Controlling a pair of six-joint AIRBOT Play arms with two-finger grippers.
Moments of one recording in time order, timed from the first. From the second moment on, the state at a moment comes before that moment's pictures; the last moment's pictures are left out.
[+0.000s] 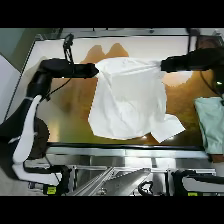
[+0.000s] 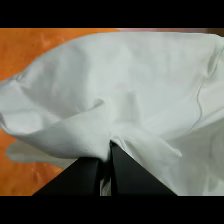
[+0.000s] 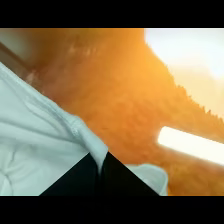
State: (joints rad) left arm -0.17 -1.59 1.52 -2.29 0.88 1.85; right arm 0.07 -1.51 1.53 2.04 -0.93 -1.88
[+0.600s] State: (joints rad) left arm -0.03 -1.93 1.97 -2.28 1.38 1.75; right arm -0.13 -1.71 1.66 2.19 -1.14 -1.87
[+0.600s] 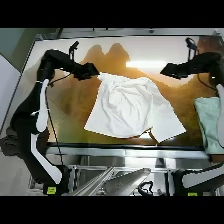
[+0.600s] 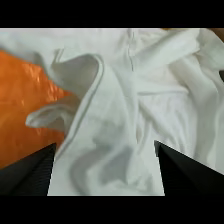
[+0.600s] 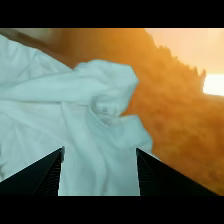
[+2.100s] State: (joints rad) left arm 0.06 -1.67 1.15 -2.21 1.37 1.92; right arm -0.40 -1.86 1.49 2.25 -1.44 -2.08
